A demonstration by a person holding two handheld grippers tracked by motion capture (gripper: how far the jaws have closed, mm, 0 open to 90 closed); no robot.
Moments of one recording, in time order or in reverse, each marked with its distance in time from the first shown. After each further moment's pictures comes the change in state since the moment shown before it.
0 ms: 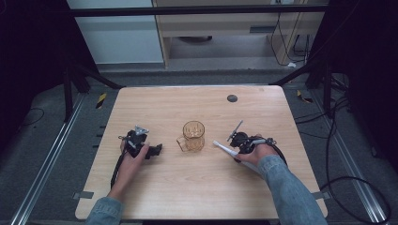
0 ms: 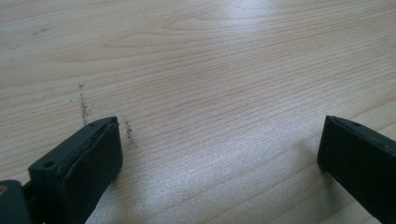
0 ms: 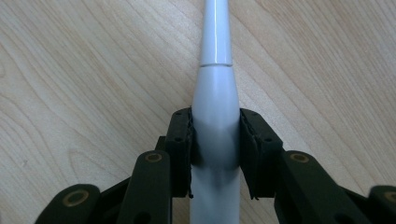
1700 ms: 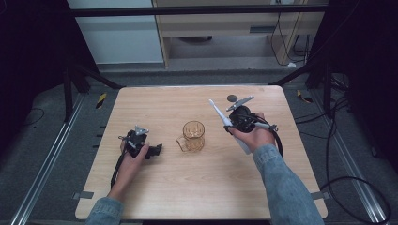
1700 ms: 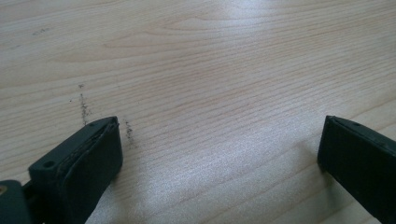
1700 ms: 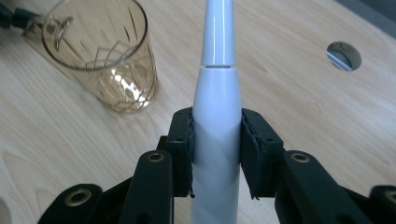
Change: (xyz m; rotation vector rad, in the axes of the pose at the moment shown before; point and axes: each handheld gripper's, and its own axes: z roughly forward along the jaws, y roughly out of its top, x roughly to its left) left arm 0.000 0.000 0.000 -0.001 0.000 -0.002; right arm -0.004 0.039 -0.084 -0.440 -0.121 0.129
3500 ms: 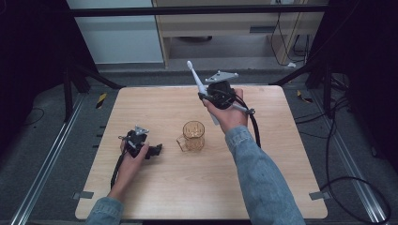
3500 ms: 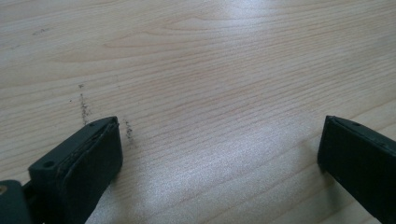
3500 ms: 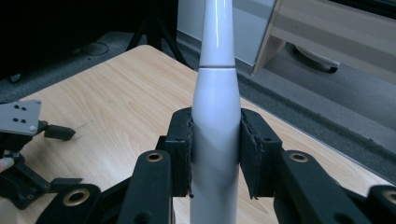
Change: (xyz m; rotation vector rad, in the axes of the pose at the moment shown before) left arm 0.000 0.000 0.000 -0.003 0.000 -0.001; right arm 0.029 0.092 -0.013 -0.373 -0.059 0.030
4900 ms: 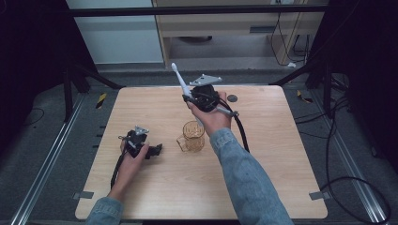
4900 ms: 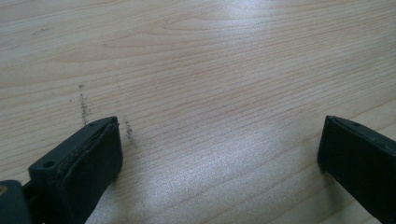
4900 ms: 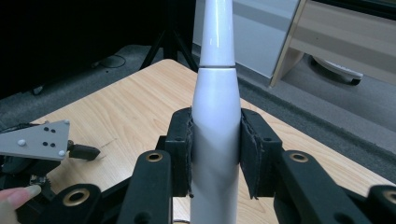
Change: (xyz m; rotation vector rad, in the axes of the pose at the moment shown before) left arm 0.000 0.000 0.000 -0.001 0.000 -0.002; right arm 0.032 0.004 0.029 -0.049 0.055 0.013
